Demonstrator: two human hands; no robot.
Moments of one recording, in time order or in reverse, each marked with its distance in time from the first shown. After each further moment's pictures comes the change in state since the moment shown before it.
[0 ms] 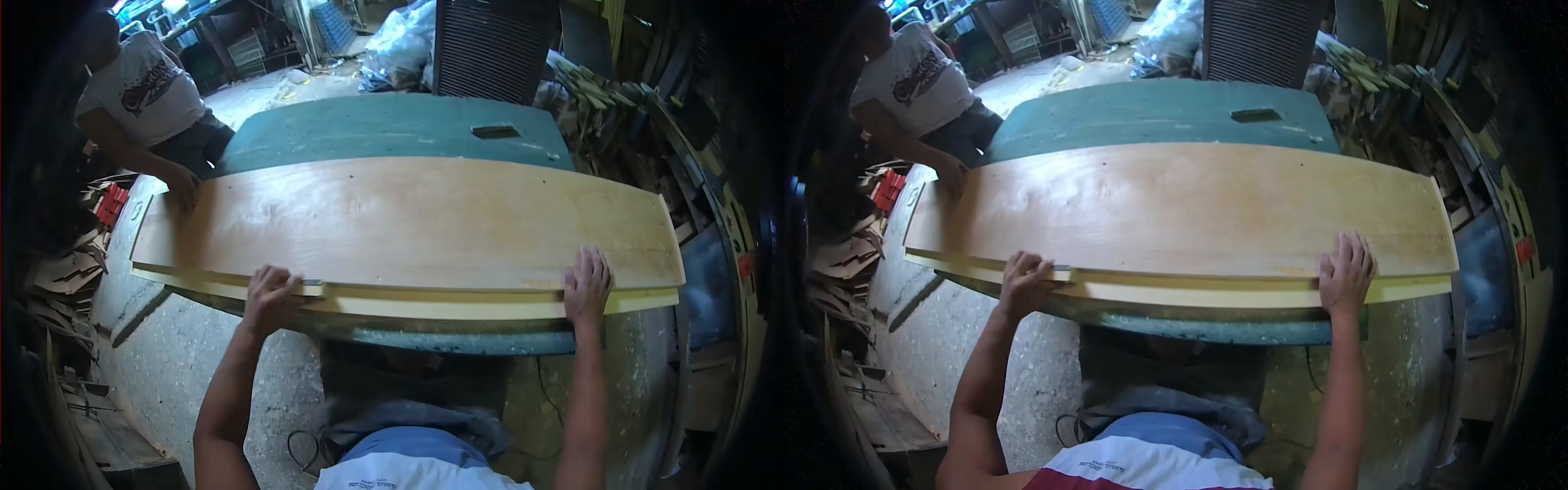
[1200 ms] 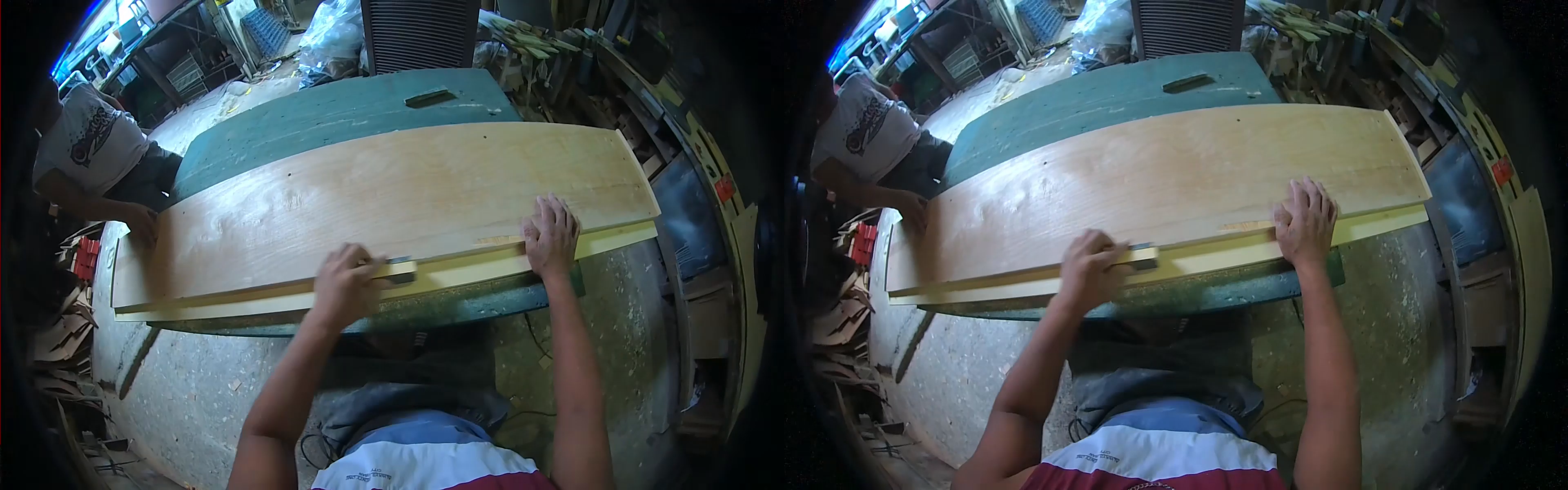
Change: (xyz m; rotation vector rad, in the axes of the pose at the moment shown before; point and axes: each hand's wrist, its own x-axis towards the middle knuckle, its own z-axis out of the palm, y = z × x) left_hand 0.121 0.168 0.072 -0.338 -0.080 -0.010; right_hand 0.002 -0.004 -0.006 0.073 0.100 0.048
